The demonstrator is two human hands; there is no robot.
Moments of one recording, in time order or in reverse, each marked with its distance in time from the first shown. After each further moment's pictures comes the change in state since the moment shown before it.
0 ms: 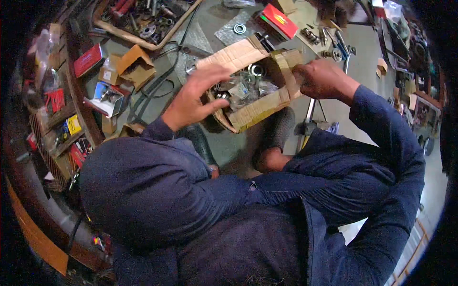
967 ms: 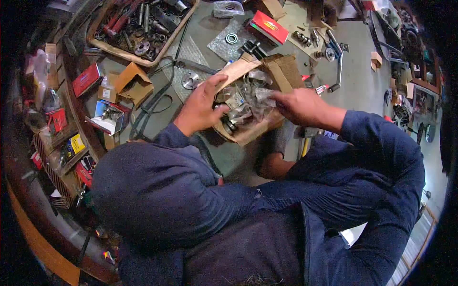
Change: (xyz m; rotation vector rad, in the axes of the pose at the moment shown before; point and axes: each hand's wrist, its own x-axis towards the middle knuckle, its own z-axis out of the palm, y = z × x) left_hand 0.016 -0.012 0.031 -0.077 0.020 -0.116; right_hand -0.012 -0.038 0.048 0.179 -0.122 -0.010
